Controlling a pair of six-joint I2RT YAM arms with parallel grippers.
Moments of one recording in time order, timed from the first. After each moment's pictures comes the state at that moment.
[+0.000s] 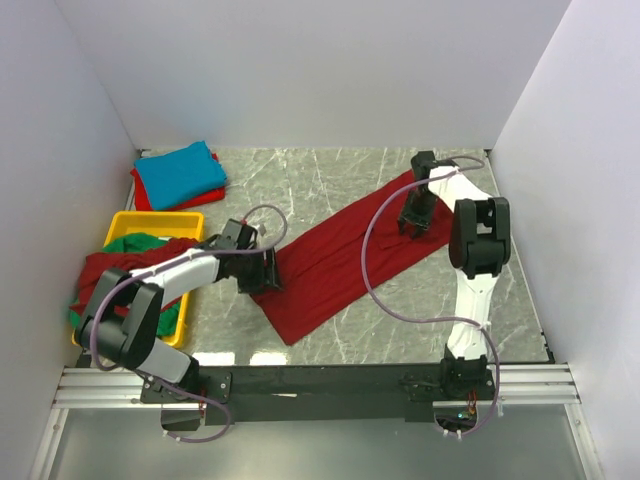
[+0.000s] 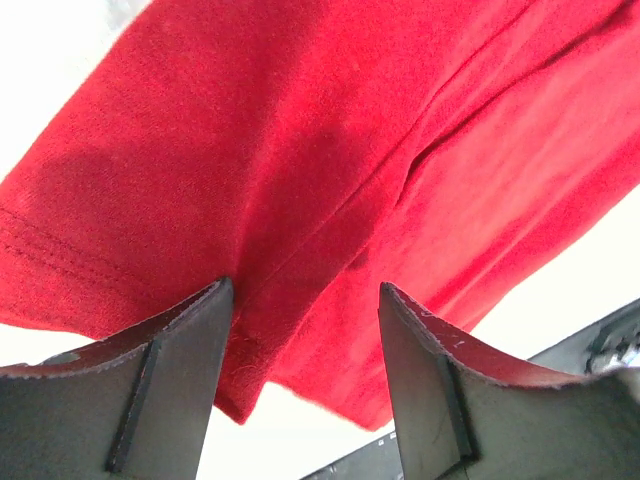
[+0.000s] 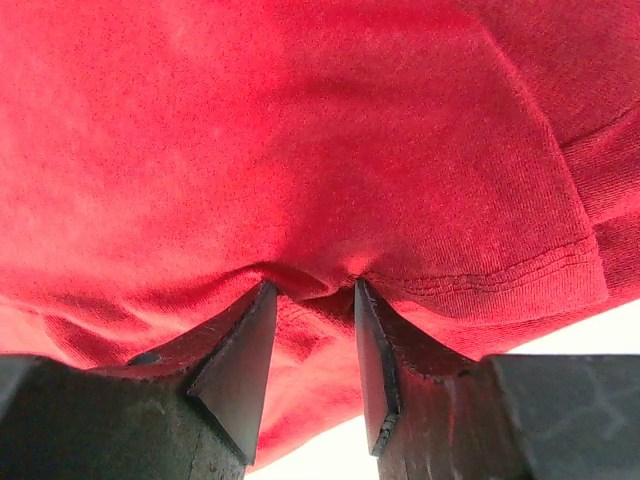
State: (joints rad) left arm -0.41 1.48 0.74 -0.33 0.29 -0.54; right arm 0.08 2.18 1.69 -0.95 -0.01 0.52
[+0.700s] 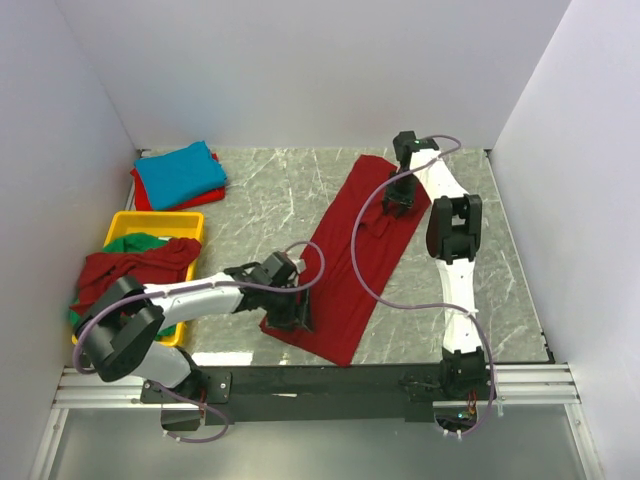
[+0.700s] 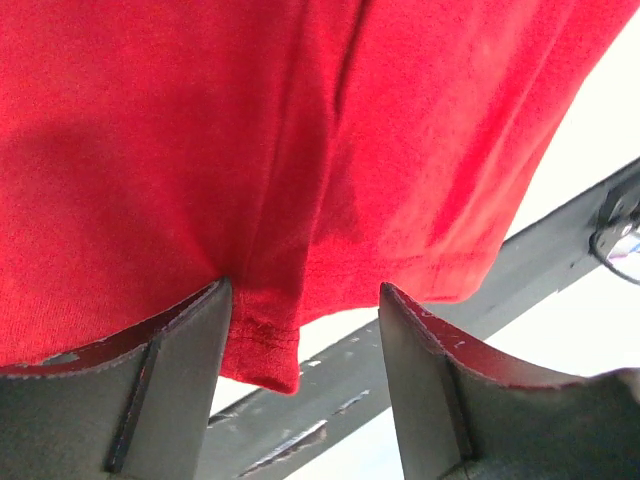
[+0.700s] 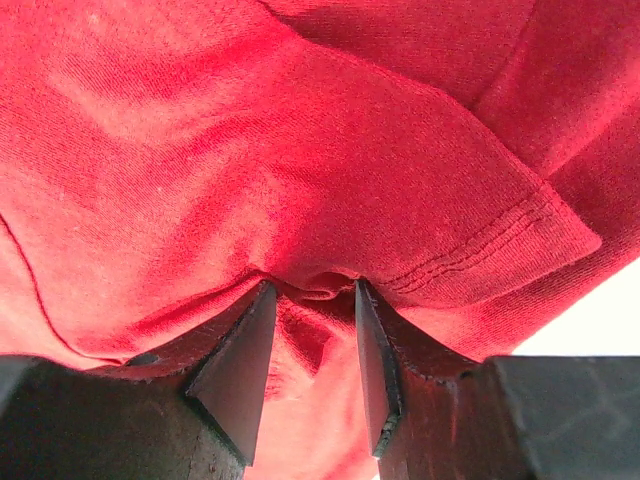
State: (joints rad) left arm -0.79 1.42 0.68 -0.33 0.29 -0.75; right arm 0.13 2.50 2.27 -1.18 -0.05 0.46
